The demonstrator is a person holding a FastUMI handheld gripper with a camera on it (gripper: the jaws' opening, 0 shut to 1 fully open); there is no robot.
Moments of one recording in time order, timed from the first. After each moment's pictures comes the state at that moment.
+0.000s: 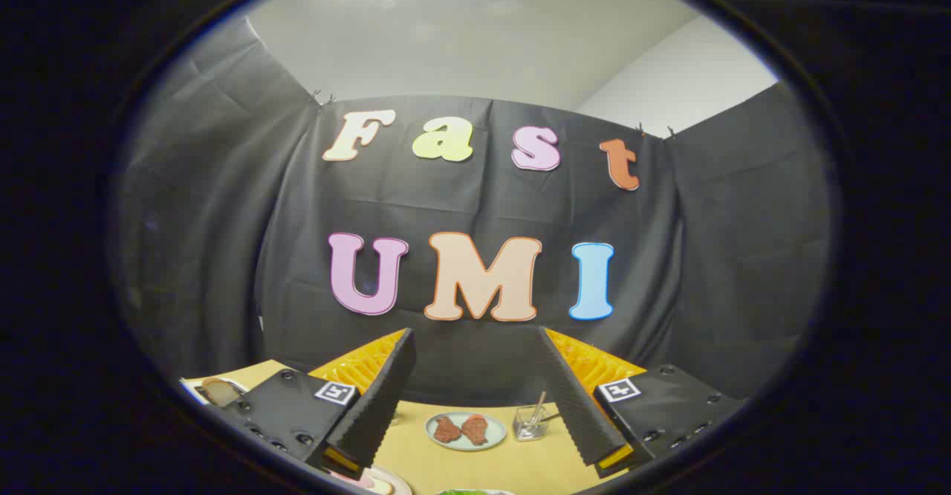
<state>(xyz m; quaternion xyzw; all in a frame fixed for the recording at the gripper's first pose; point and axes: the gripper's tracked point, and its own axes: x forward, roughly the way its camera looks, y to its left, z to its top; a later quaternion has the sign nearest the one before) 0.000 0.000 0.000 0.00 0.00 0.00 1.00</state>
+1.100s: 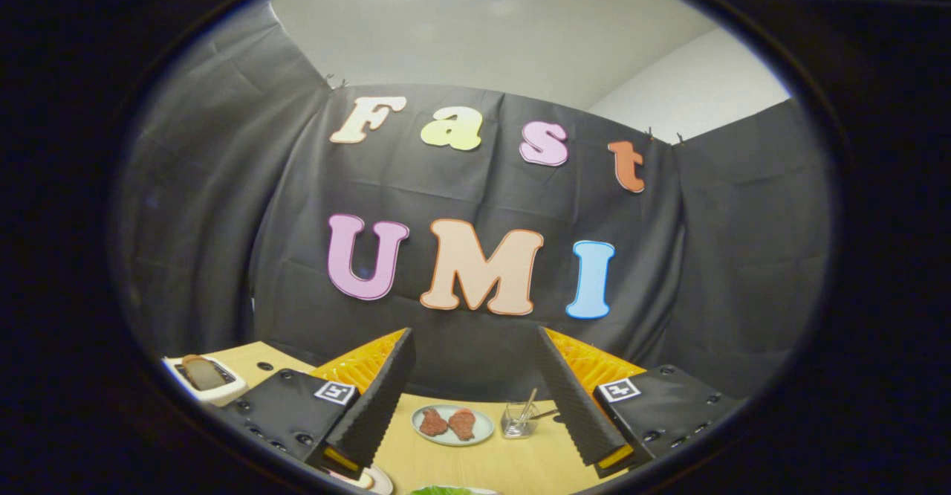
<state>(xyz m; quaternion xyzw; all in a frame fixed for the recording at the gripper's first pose) 0.005 0.005 -0.027 -0.03 0.02 0.01 1.00</state>
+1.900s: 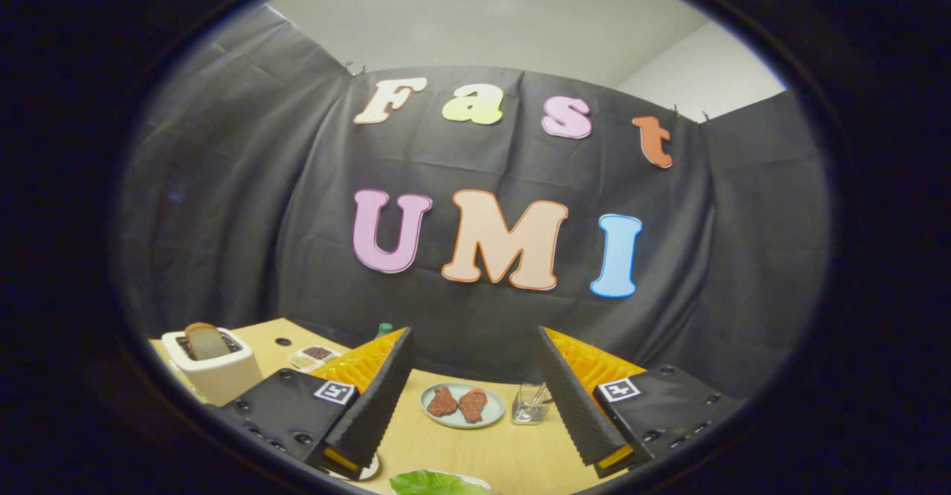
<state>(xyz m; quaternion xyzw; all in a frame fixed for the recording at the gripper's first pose) 0.004 -0.004 -0.085 -0.03 0.07 0.09 0.99</state>
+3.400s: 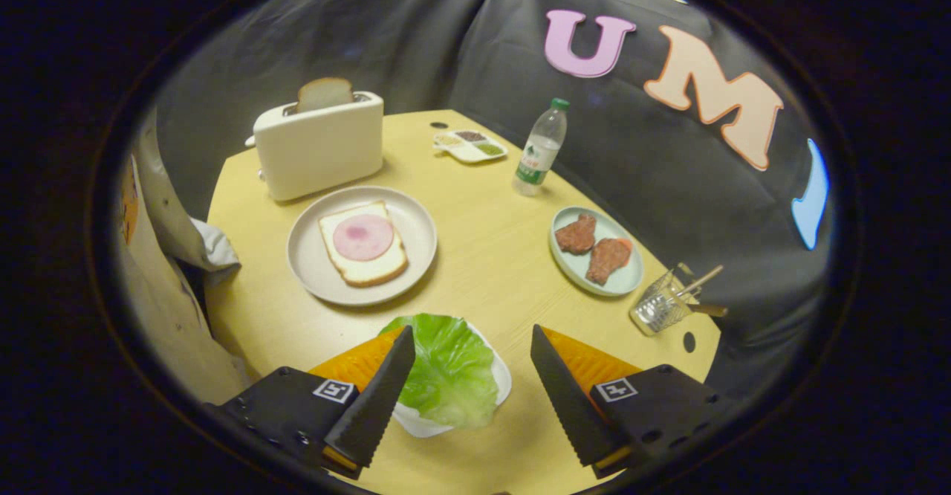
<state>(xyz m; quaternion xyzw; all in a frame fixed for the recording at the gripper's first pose) -0.072 0.005 -0.351 -0.21 0.38 0.44 0.79</state>
